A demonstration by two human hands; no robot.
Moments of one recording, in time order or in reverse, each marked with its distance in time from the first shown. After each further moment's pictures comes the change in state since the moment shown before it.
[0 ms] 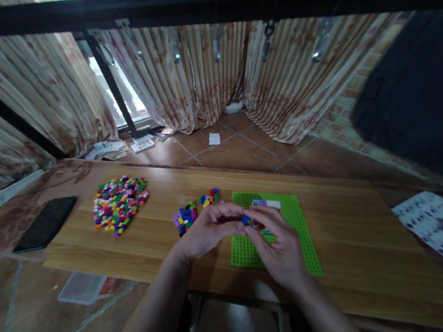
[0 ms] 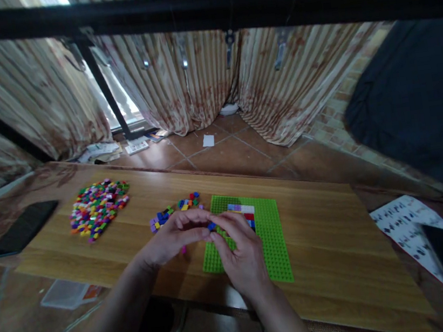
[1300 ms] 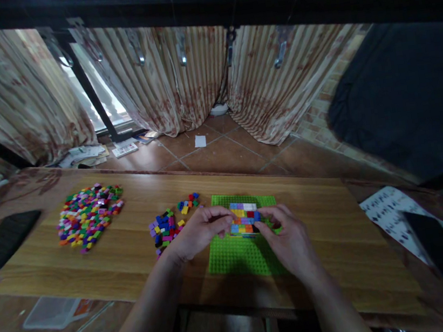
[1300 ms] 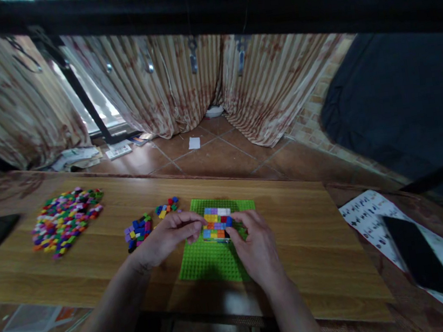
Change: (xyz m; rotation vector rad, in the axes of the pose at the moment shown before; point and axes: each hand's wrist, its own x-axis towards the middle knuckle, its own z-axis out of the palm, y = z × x) left_hand 0.032 -0.011 0.013 0.243 0.085 -0.076; right_hand 0.002 0.044 -0.055 -0.229 -0.049 0.308
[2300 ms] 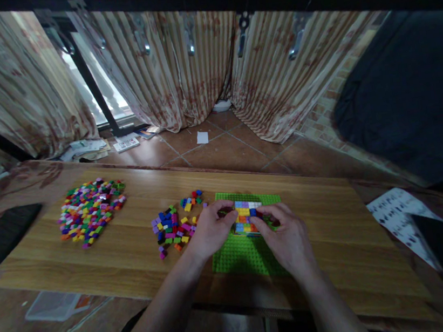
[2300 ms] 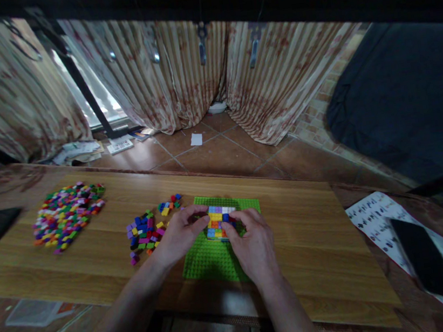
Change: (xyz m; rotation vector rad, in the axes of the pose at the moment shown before) left_hand 0.015 -0.017 0.019 0.132 0.354 0.053; right_hand 0.005 -0.003 0.015 -0.026 0.052 0.013
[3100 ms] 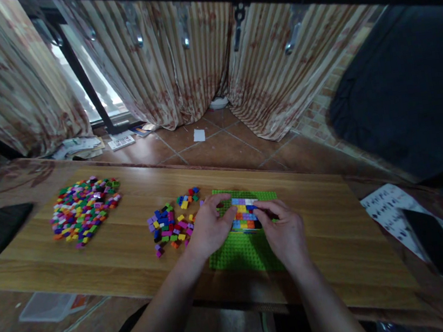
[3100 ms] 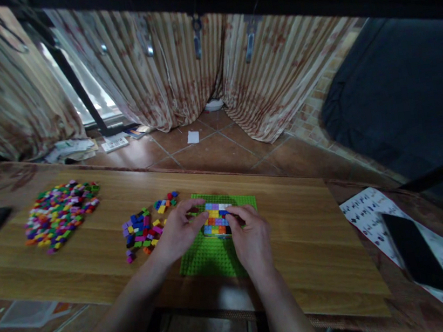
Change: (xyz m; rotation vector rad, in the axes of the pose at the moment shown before) left_hand -0.002 -0.001 0.003 0.277 0.135 0.129; right_hand 0.003 0.006 0.007 0.207 0.096 0.038
